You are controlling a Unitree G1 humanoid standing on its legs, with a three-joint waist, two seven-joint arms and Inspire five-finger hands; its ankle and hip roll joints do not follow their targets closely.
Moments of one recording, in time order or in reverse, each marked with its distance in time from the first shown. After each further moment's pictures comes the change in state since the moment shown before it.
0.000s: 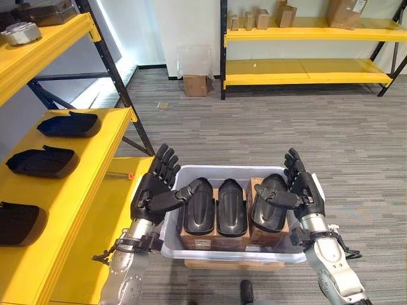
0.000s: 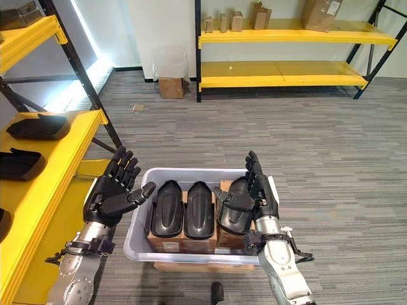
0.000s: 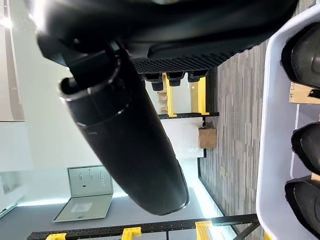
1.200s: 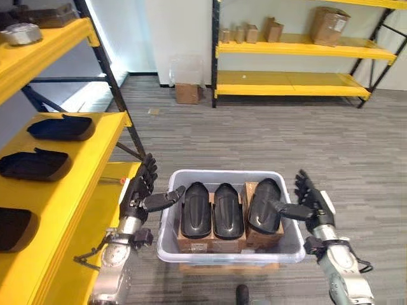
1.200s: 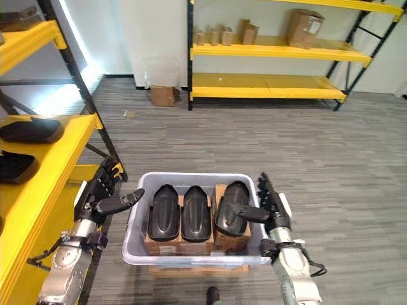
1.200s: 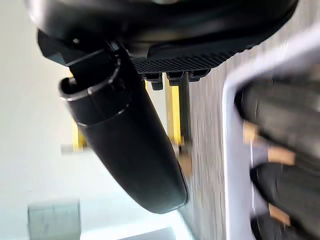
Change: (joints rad) left arm -0.159 0.049 0.097 0.275 0.285 0.012 0.137; right arm 0.028 0.026 -0.238 0.184 0.051 0.062 0.157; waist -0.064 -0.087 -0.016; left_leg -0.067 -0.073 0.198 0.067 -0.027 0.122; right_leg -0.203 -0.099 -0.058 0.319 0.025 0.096
